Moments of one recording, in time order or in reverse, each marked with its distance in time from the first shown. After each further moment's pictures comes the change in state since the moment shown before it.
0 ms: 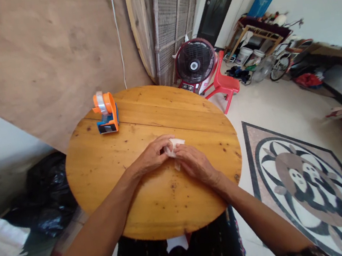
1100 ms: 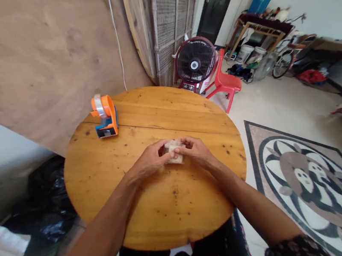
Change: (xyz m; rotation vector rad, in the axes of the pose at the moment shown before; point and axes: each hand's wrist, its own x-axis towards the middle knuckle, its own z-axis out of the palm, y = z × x) left_hand 0.003 0.024 -0.007 -0.244 -0.014 -0.321; right_hand 0.041 0.026 0.006 0.895 -0.001 0.727
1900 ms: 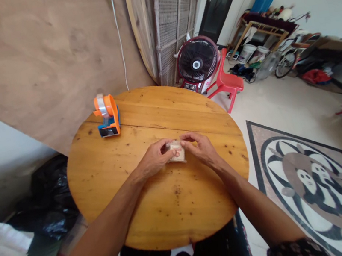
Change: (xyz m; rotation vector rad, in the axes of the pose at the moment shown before) left_hand 0.005 -0.010 0.007 -0.104 0.086 -0.029; right_hand 0.000 -0.011 -0.013 -0.604 0.153 -0.289
